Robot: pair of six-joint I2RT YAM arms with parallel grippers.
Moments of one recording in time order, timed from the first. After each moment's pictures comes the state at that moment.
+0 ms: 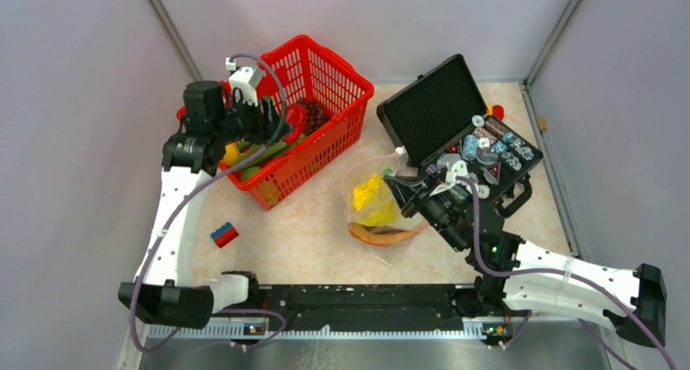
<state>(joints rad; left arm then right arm) -0.09 1.23 1.45 -0.72 0.47 -0.05 1.13 0.74 0.54 0.42 0.41 0.22</state>
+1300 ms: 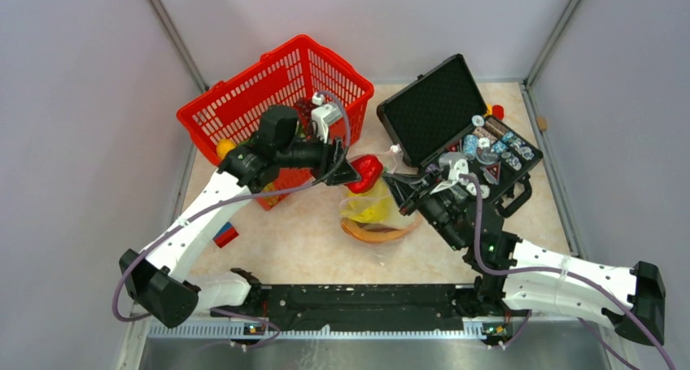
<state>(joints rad) -0.55 1.21 1.23 -0.50 0.69 -0.25 1.13 0.77 0.54 0.49 0.41 0.26</state>
